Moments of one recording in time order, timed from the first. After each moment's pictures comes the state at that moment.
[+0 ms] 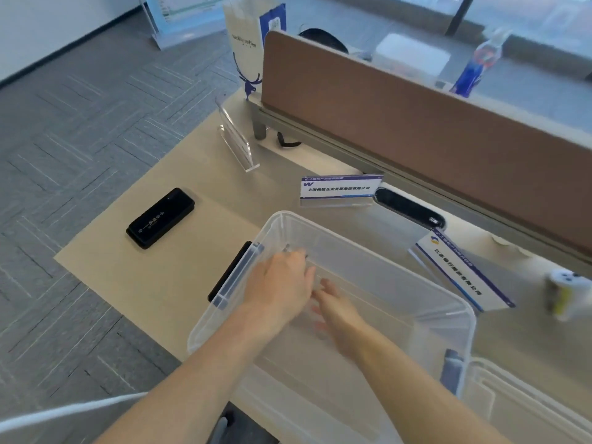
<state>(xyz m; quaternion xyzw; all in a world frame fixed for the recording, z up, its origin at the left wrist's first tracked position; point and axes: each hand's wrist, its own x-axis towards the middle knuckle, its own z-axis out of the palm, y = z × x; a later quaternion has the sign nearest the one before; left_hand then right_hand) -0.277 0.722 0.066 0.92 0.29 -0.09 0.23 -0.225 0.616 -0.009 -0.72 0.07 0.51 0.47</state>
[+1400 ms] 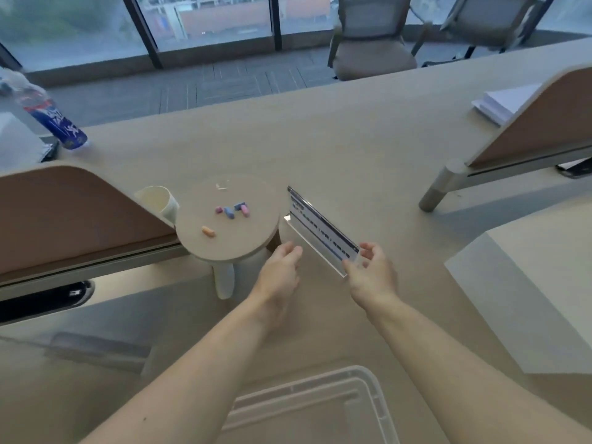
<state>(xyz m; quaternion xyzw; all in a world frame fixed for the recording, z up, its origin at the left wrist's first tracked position) 0.060 0.130 -0.025 0.65 0.20 -0.25 0.69 0.042 -0.023 -0.049 -0.80 0.32 0.04 0.51</state>
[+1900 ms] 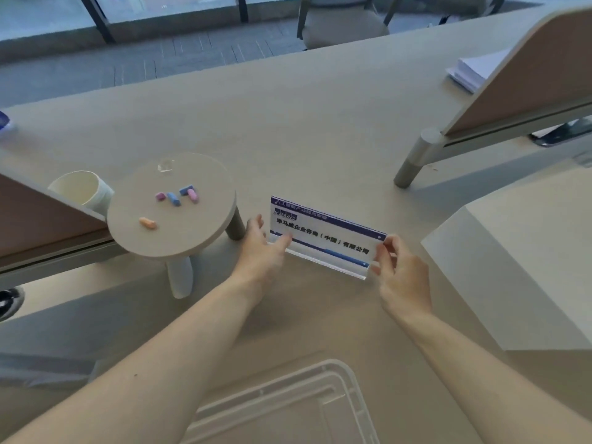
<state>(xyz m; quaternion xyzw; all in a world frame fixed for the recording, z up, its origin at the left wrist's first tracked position) 0.092 0.099 -0.072 0.76 0.13 -0.19 0.61 0.010 -0.108 -0.092 -0.85 0.24 -0.09 0.46</state>
